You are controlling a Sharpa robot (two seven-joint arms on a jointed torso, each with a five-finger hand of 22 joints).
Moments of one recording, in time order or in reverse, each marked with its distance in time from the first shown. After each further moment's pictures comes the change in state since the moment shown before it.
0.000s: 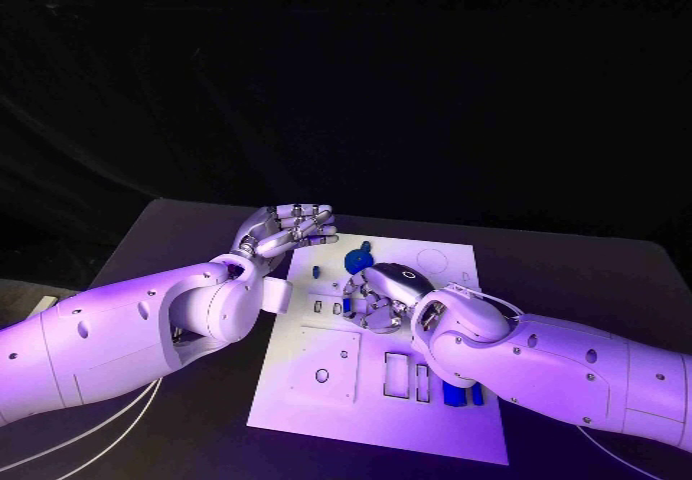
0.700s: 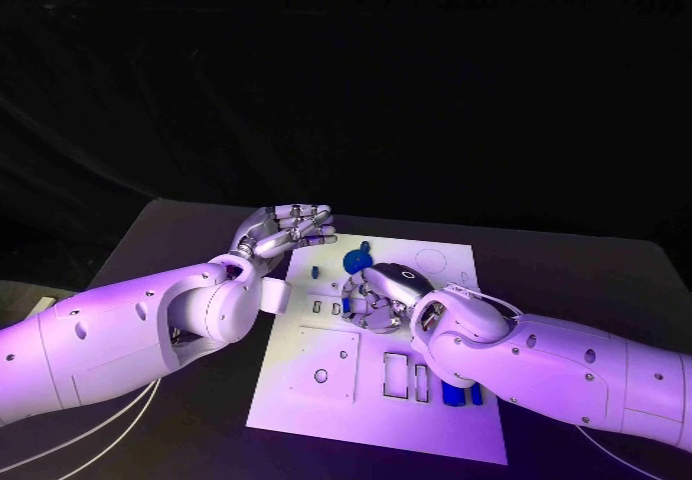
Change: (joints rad) left arm 0.000 -0.001 0.000 0.001 0.000 0.000 -0.001; left_hand 0.000 0.000 0.000 0.000 0.000 0.000 0.000 0.000 0.000 0.000 0.000 0.000 0.000 0.000 0.000 0.000 0.000 0.000 0.000 0.000 0.000 0.000; right arm -0.001 -0.001 -0.001 -0.002 -0.003 -0.006 0.000; right_hand -0.030 -0.030 -0.033 0.020 -0.029 -0.052 0.020 -0.041 -0.020 -0.021 0.021 -0.016 0.000 -0.004 0.018 0.000 0.000 0.000 -0.016 0.016 -0.019 0.001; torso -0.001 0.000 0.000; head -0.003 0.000
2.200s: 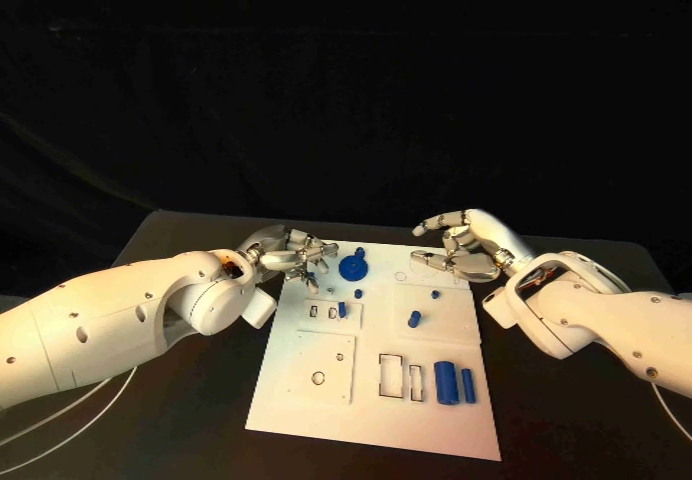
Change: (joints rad) left arm 0.035 -0.006 0.001 -0.071 -0.407 0.202 -0.455; left_hand -0.209 0.008 -0.088 0.092 0.000 0.039 -0.089 0.231 0.112 0.200 -0.142 0.479 0.307 0.465 -0.162 1.035 0.858 0.000 0.417 -0.192 0.439 0.221; right arm 0.109 -0.332 0.020 0.116 0.545 -0.116 0.364; right_hand 0.028 0.015 -0.141 0.072 0.115 -0.051 0.020 -0.084 -0.009 -0.098 0.030 -0.071 -0.068 0.004 0.032 -0.023 0.000 0.000 -0.055 0.030 -0.106 -0.067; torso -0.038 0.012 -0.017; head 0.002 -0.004
